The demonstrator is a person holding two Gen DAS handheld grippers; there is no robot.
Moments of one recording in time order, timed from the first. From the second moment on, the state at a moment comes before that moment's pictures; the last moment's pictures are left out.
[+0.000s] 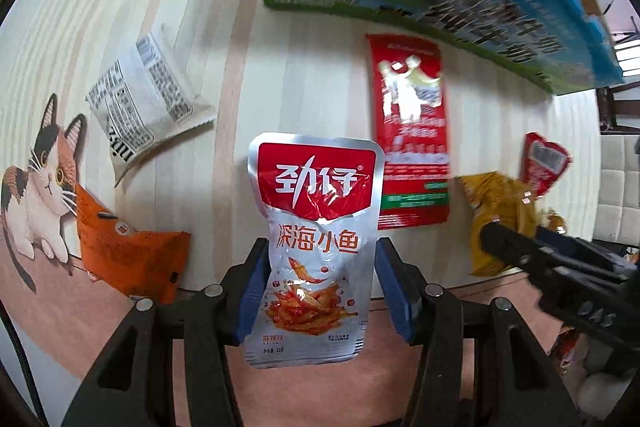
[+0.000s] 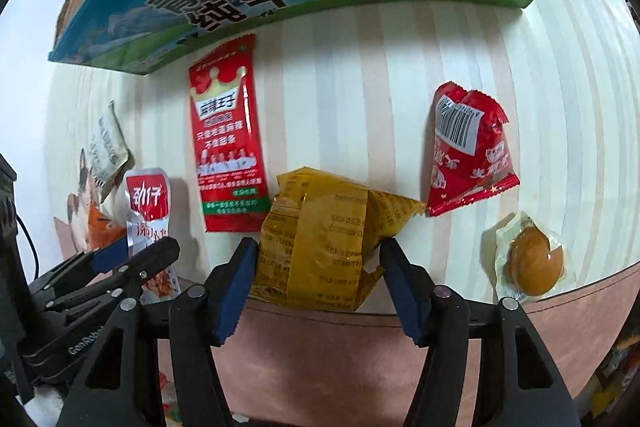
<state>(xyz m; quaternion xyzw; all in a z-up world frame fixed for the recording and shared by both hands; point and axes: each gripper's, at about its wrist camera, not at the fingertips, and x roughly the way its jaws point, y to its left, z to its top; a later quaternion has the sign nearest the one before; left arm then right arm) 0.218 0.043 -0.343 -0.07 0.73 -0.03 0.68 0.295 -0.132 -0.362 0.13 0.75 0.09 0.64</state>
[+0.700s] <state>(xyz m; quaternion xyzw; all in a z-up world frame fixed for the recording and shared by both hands) 0.300 0.013 -0.143 -0.10 0.60 -0.10 0.79 0.354 -0.194 -0.187 0.22 0.62 0.14 0.74</state>
